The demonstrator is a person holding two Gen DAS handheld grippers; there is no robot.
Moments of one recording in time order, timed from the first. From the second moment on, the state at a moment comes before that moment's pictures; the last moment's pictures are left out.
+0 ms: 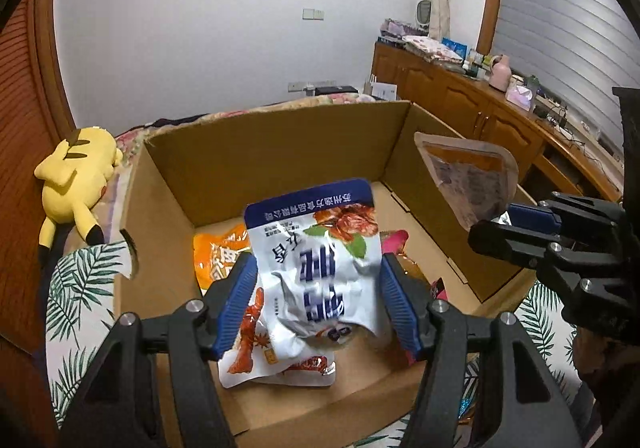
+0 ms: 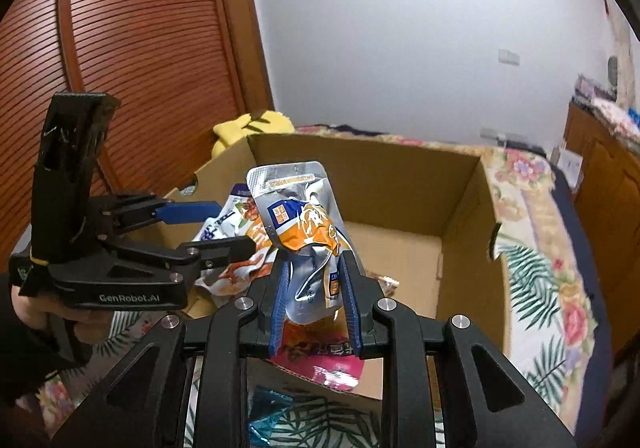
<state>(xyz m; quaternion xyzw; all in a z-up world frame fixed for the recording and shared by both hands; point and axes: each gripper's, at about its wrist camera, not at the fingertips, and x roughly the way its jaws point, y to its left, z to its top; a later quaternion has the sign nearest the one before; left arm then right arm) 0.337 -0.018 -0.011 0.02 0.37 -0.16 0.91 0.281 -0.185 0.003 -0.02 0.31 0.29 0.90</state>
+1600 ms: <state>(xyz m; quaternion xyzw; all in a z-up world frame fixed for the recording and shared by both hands) 0.207 0.051 0.018 -0.01 0.31 -0.16 0.94 0.192 -0.212 -0.001 0.02 0.32 0.23 0.92</state>
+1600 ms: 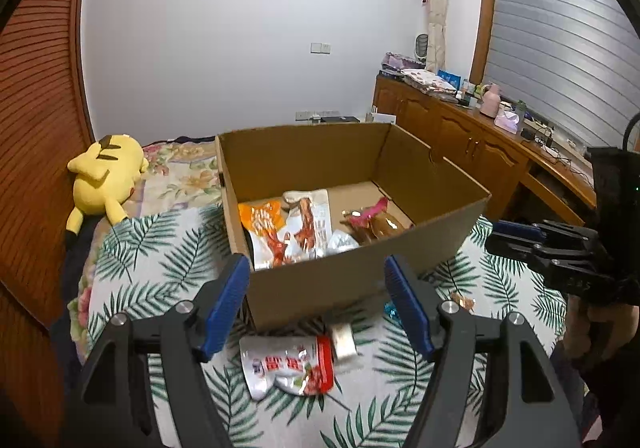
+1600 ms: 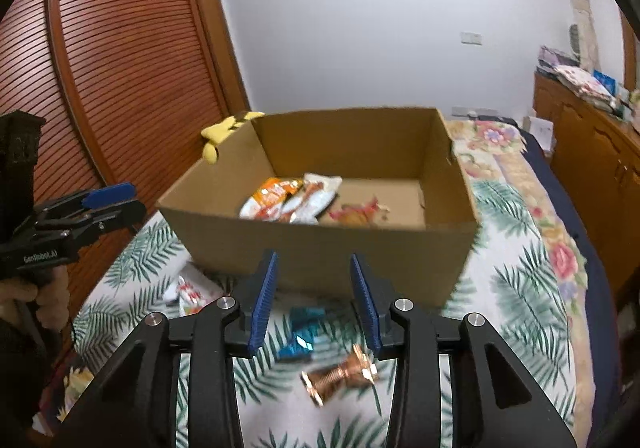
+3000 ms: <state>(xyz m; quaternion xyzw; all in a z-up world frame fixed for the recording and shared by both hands) 0.187 0.048 -0.052 -0.01 0.38 -0.14 0.91 0.194 -0.206 -0.103 0.02 0.43 0.18 0.88</state>
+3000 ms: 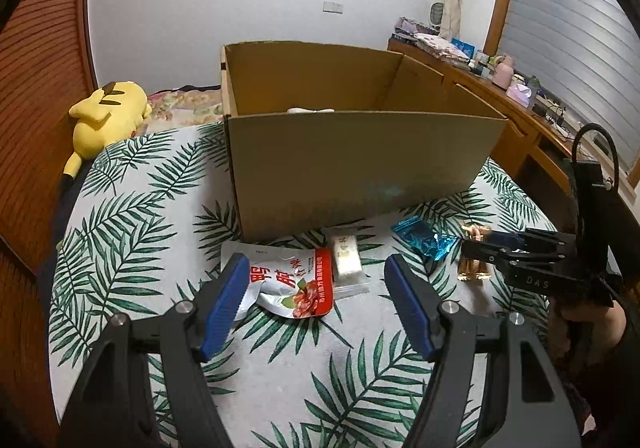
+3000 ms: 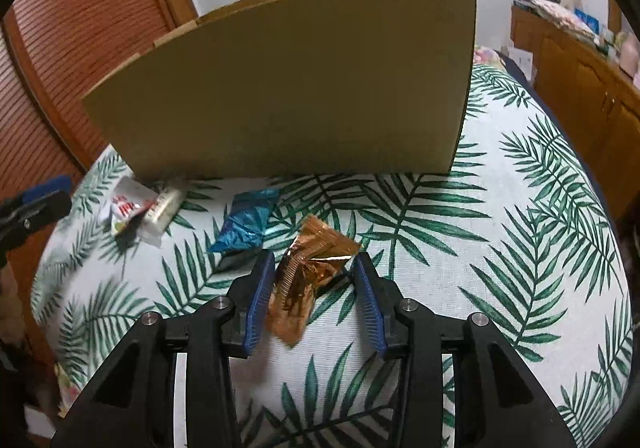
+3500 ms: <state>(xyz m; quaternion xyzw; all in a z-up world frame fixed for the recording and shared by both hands) 0.213 0.049 -0.075 -0.01 0.41 -0.12 0.91 0.187 -0.201 -0.111 0.00 0.41 0.18 0.89</state>
